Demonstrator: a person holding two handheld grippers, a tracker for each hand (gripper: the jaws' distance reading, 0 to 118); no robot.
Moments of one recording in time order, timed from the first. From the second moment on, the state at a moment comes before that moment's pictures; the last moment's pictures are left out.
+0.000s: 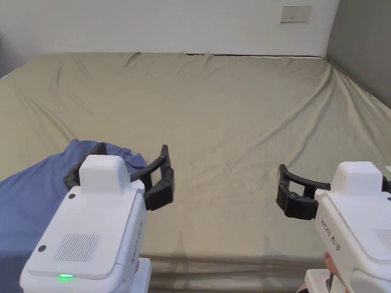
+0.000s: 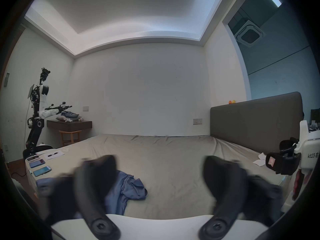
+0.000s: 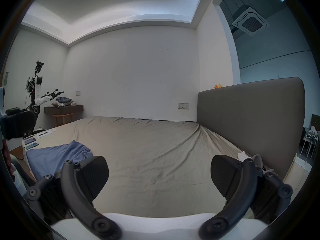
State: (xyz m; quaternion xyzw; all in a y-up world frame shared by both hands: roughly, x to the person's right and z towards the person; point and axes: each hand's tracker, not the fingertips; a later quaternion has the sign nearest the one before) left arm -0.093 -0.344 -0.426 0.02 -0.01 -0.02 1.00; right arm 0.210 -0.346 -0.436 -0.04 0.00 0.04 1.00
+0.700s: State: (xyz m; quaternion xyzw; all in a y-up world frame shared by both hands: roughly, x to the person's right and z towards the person) left arm -0.155 -0.344 -0.406 0.01 0.09 -0.03 1.00; right arm 0.146 -0.352 -0.471 -0.06 0.09 0.03 0.99
